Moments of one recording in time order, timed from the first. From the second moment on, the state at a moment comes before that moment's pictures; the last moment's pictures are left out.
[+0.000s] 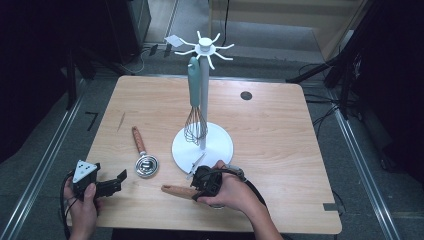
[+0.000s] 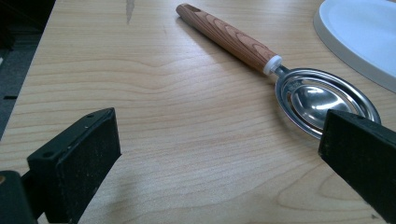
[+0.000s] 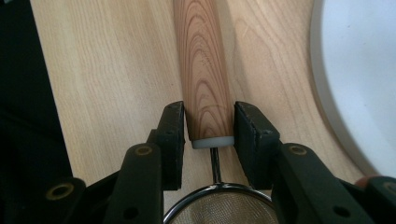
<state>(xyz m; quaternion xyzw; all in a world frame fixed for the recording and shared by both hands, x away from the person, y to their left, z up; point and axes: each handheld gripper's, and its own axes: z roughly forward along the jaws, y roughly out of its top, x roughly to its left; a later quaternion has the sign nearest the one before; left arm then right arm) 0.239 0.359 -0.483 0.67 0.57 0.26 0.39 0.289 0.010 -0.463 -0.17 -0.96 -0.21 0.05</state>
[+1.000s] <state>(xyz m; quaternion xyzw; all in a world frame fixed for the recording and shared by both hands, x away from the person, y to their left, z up) 0.239 0.360 -0.483 0.67 0.57 0.26 0.40 0.287 -0.051 -0.441 -0.25 -0.92 -0.28 -0.03</state>
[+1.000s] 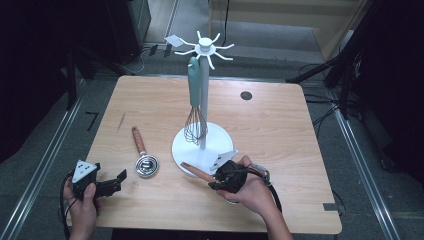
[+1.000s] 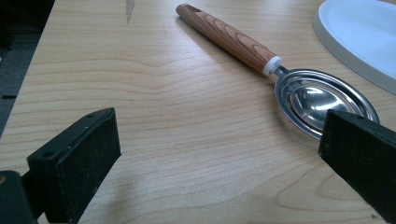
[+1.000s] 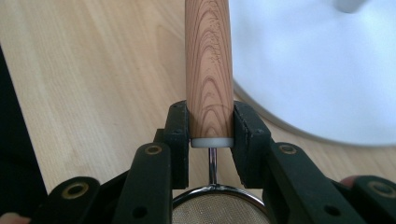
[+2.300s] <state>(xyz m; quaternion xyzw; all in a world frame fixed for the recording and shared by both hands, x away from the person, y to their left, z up) 0.238 0.360 -0.483 0.67 0.57 0.26 0.40 0.286 -0.128 -0.404 -0.37 -0.79 -0.46 -0.17</state>
